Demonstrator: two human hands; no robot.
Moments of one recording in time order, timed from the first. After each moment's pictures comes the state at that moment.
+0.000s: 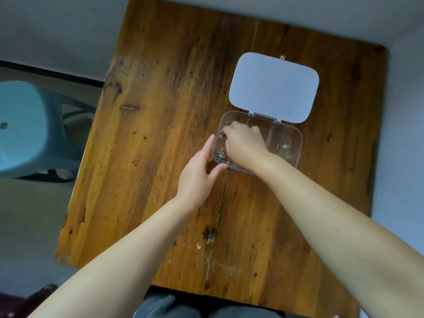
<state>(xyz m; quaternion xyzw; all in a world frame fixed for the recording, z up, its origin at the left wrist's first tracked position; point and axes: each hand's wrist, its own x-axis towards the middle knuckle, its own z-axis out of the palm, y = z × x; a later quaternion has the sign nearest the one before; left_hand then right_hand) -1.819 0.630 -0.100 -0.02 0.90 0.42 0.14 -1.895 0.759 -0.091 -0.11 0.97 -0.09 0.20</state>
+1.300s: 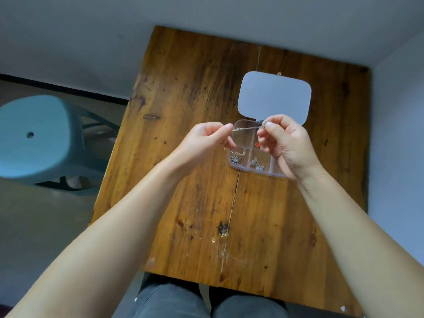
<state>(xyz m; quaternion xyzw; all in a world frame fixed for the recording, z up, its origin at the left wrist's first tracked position) -1.868 0.591 -0.006 0.03 0.75 0.60 0.26 -1.845 0.778 0.021 0.16 0.68 -0.71 0.11</state>
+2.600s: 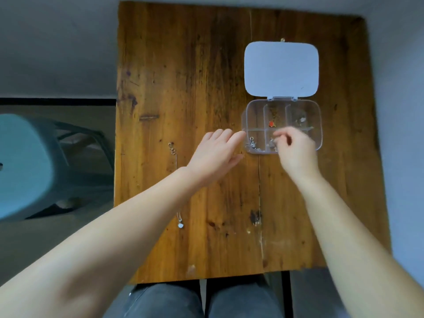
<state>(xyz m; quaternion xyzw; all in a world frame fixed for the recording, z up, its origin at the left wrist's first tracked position) -1.869 0.560 -0.079 0.37 0.90 0.21 0.14 -1.820 0.733 -0.038 0.32 0.89 -0.31 0.07</state>
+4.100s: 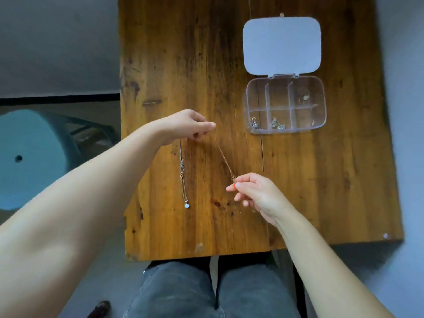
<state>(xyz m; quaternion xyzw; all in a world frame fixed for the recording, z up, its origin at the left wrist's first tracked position) -1.920 0.509 -0.064 0.12 0.80 0.34 0.49 -1.726 0.662 -0.053 0.36 0.62 -0.63 0.30</state>
